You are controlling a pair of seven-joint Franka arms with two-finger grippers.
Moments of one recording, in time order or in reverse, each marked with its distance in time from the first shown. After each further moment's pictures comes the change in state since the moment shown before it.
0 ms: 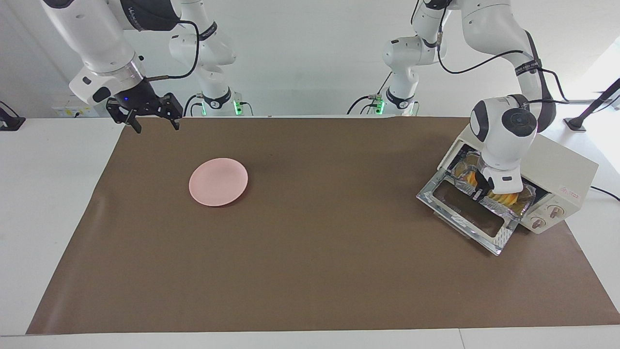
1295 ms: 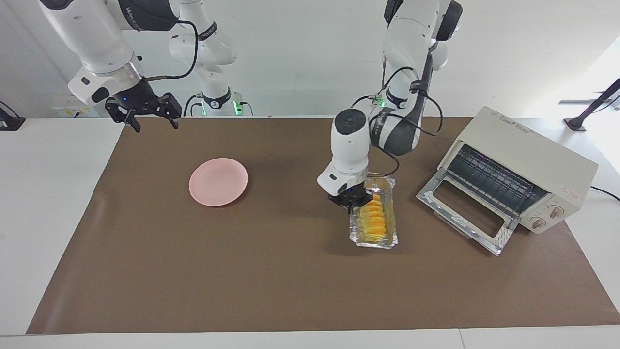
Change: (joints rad) left arm -0.678 0.345 -0.040 0.411 -0.070 -0.097 0.204; right arm -0.001 0.000 -0.006 0.000 0.000 -0.014 0.000
